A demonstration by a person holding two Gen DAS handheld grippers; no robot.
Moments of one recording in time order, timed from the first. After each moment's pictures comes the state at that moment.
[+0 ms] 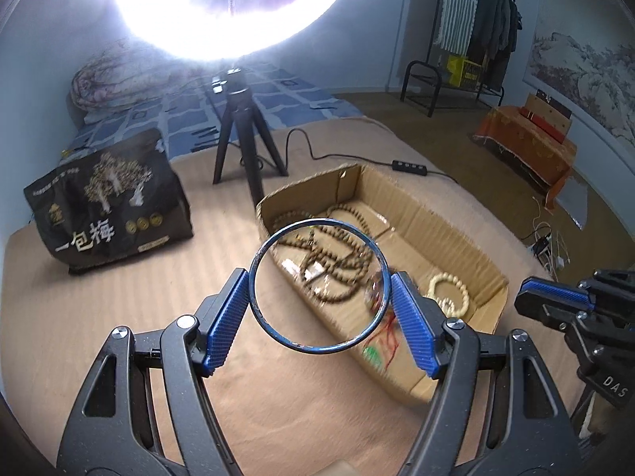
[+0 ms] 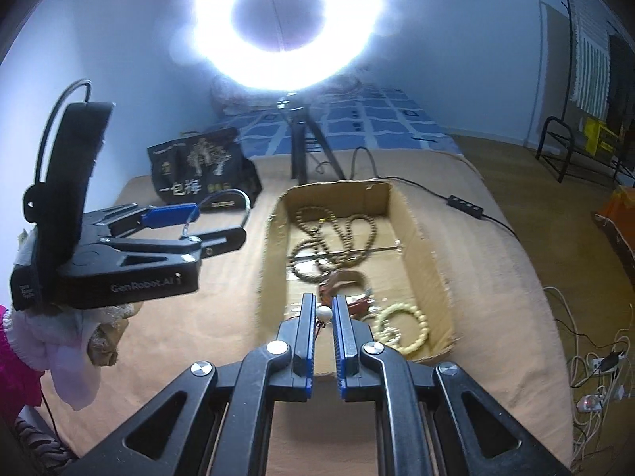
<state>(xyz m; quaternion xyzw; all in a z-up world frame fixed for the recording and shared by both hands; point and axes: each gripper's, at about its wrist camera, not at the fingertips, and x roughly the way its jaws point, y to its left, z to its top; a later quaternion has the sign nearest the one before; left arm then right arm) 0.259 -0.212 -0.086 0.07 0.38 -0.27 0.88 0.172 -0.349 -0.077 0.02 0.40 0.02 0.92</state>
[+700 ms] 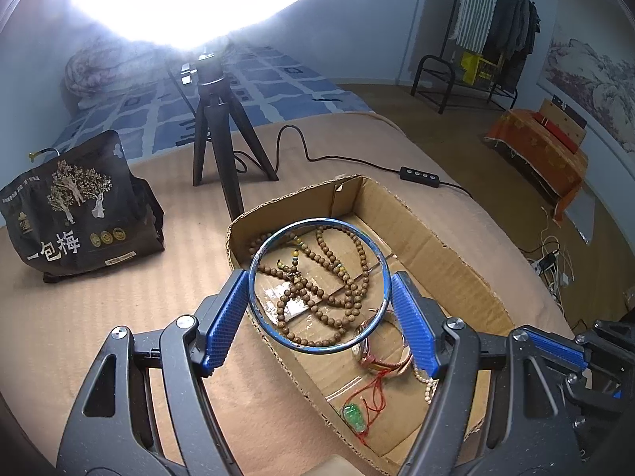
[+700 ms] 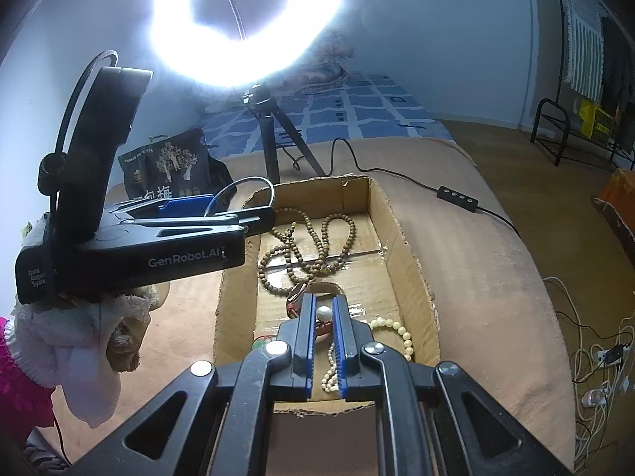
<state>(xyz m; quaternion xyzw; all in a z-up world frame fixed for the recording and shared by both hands) 0.303 -0.257 -0.102 0.05 0.41 -0.25 0.88 0.206 -0.373 -0.094 0.04 0.42 0.01 0.91</state>
